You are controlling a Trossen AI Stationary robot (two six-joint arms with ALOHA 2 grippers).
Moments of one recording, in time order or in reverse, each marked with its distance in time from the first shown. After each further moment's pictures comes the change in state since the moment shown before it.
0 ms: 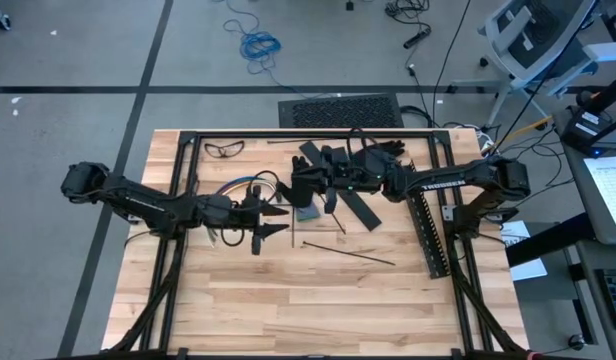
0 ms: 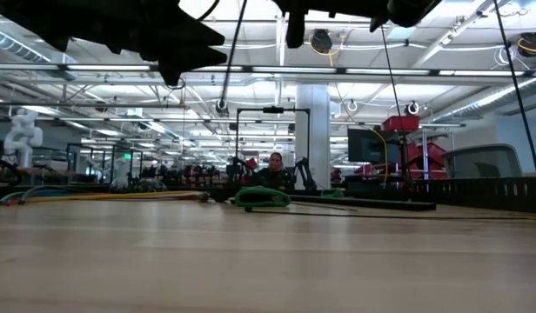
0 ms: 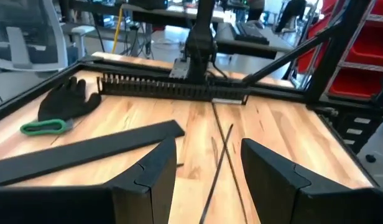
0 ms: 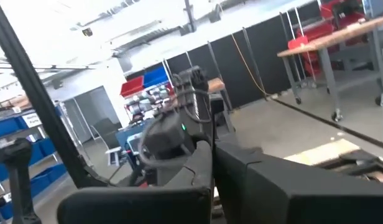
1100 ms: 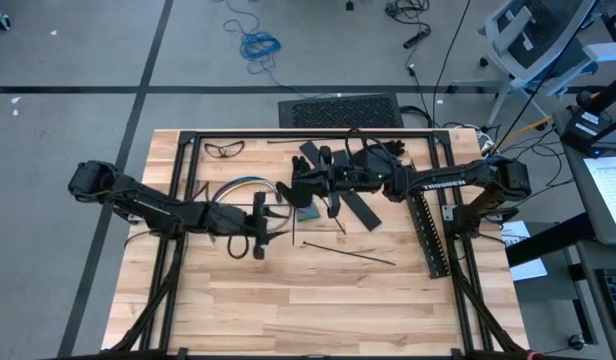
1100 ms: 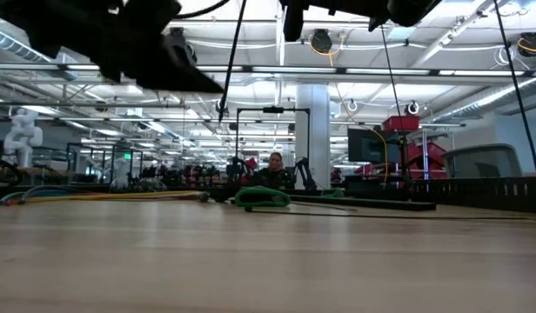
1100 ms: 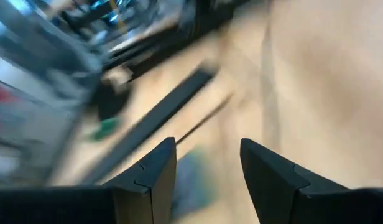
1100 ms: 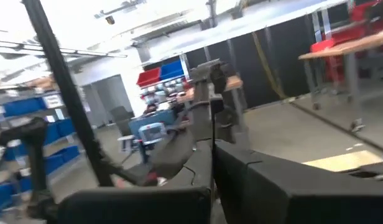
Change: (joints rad) left arm -0.057 0.088 0.014 -0.168 -0.180 0.561; right arm 0.008 -0.001 0.000 0.004 -0.097 -0.058
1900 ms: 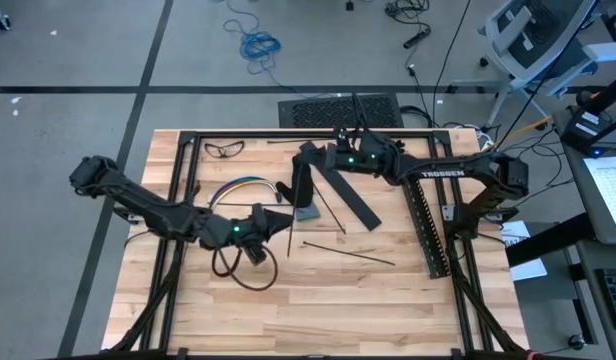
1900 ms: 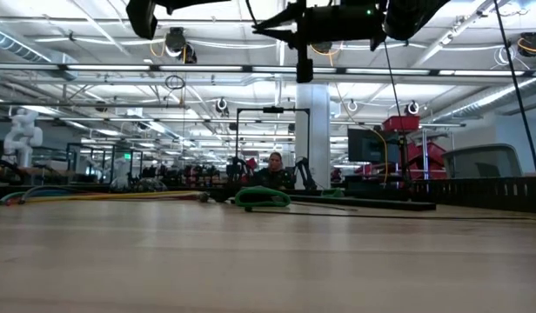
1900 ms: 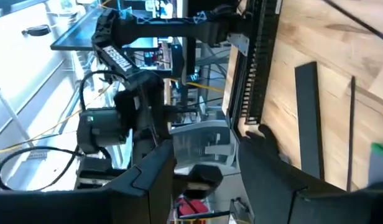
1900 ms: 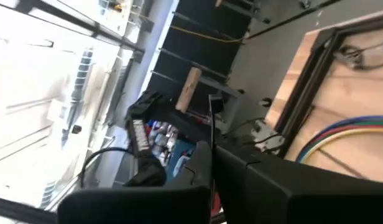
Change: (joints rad) left arm -0.212 -0.026 0.304 -0.094 -0.318 1.066; right arm -0.160 0.000 0.001 -0.159 0.067 0.859
